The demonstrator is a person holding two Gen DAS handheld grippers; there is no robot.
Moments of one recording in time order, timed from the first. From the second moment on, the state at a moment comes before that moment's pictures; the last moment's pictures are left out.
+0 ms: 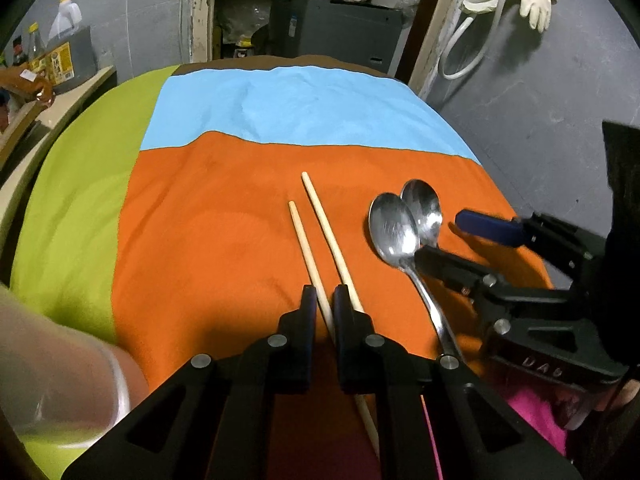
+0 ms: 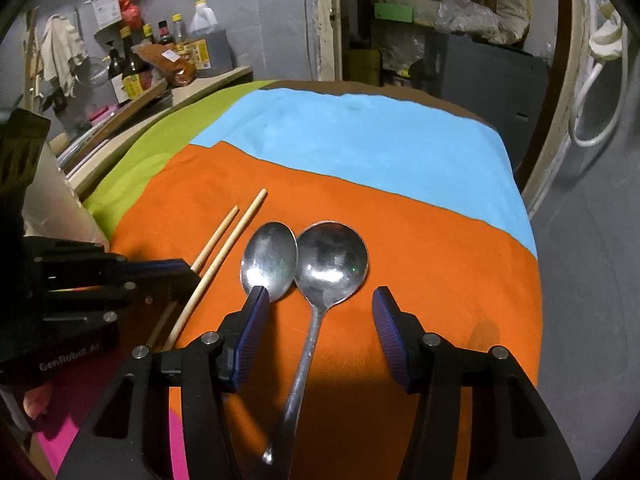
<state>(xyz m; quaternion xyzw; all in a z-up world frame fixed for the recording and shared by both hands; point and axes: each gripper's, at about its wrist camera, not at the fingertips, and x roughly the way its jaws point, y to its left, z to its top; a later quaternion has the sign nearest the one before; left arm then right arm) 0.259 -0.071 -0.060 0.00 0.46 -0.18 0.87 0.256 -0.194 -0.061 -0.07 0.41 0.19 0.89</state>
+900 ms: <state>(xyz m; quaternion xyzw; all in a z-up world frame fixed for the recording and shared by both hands) 0.247 -0.060 -0.056 0.00 0.49 -0.19 0.85 0.282 -0.142 -0.069 -0.11 0.42 0.20 0.88</state>
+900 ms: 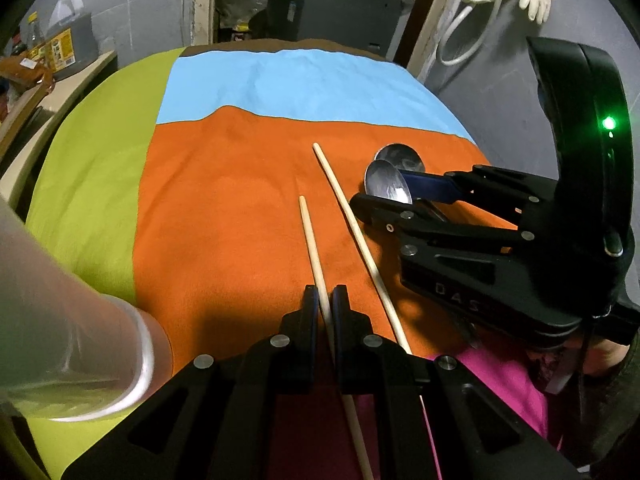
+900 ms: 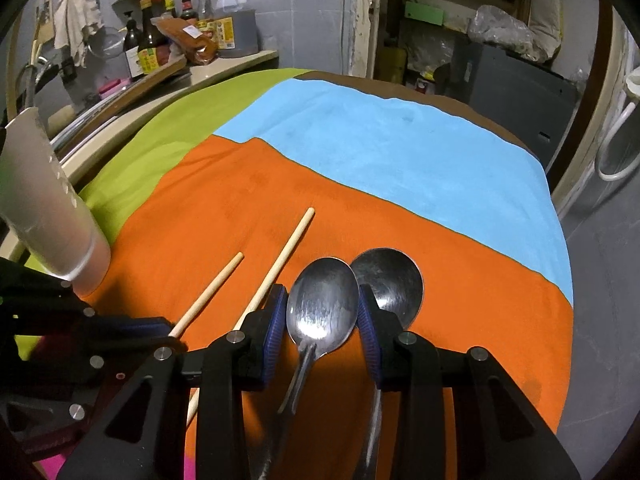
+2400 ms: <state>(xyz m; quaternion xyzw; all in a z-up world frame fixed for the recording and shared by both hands) 0.131 0.107 0.110 -0.11 0.00 -0.07 0.99 0.147 -0.087 0.098 0.05 -0.07 0.23 0.97</state>
